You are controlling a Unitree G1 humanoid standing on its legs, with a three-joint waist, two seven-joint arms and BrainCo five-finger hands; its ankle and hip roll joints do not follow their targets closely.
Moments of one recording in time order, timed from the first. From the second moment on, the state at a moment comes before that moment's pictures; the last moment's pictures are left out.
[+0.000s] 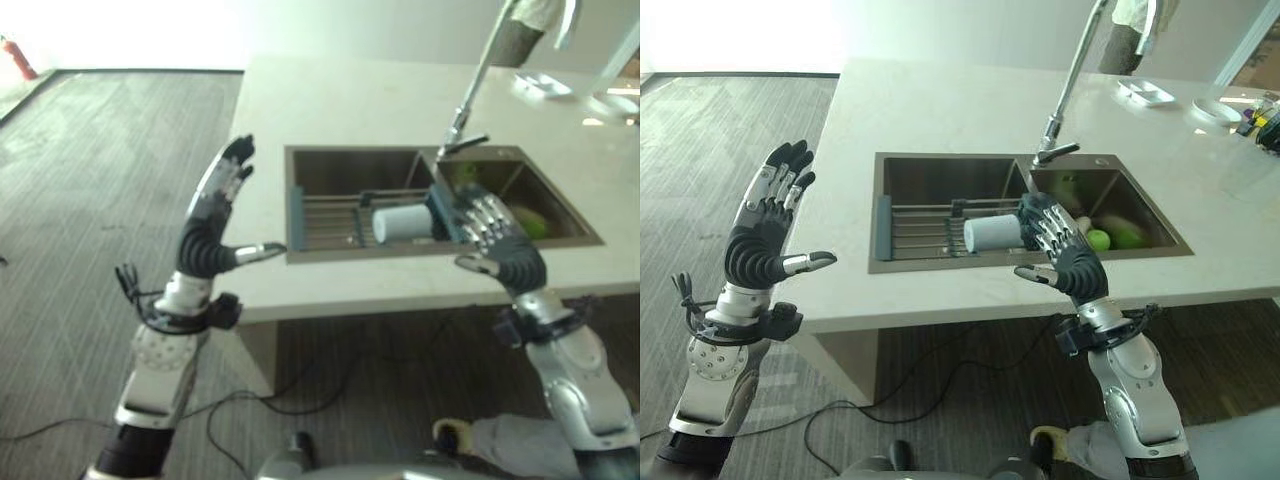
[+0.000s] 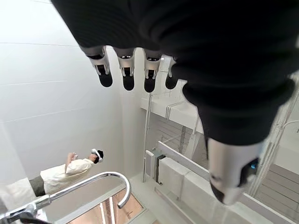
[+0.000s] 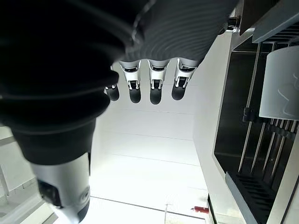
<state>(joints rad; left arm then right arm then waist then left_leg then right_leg) 0.07 0.53 0.01 -0.33 -0.25 -0.47 -0.03 0.05 -0.46 0.00 -0.37 0.49 -0.06 0.20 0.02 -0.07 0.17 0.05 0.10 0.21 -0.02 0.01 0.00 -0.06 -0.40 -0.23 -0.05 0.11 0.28</state>
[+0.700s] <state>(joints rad) 0.07 0.41 -0.04 -0.34 -0.61 -0.30 -0.22 0.13 -0.49 -0.08 -0.39 0.49 -0.05 0.19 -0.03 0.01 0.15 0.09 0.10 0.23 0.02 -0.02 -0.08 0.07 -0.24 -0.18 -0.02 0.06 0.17</state>
